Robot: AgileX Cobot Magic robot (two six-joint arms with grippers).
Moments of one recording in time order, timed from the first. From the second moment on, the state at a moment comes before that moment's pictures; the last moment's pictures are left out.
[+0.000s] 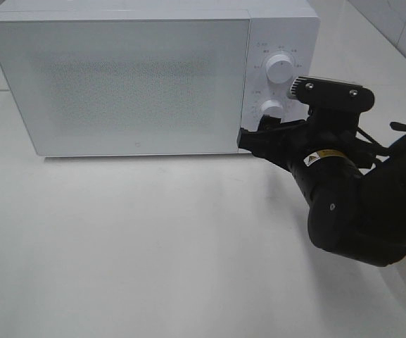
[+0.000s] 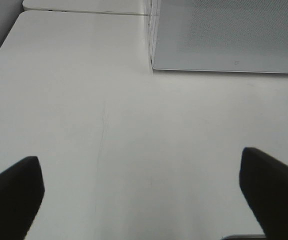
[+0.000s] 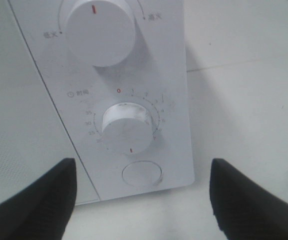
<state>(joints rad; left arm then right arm) 0.00 -0.01 -0.52 -0.08 1.08 -0.01 0.74 1.86 -0.59 0.91 -1.12 -0.10</state>
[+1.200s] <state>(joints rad) 0.00 -0.01 -0.52 -0.08 1.08 -0.01 0.67 1.91 -0.62 0.82 -0.98 1.28</state>
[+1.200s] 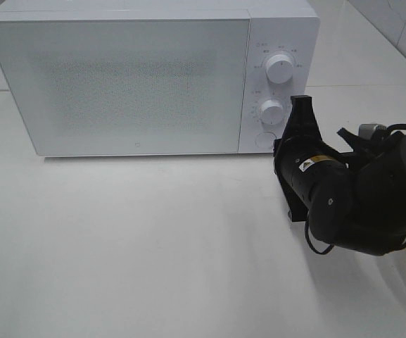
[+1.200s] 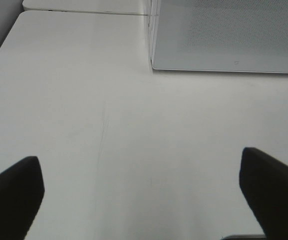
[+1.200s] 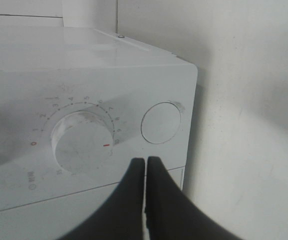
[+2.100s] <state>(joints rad) 0.00 -0.01 -0.52 -0.08 1.08 -0.01 0.57 2.09 -0.79 0.72 -0.93 1.33</state>
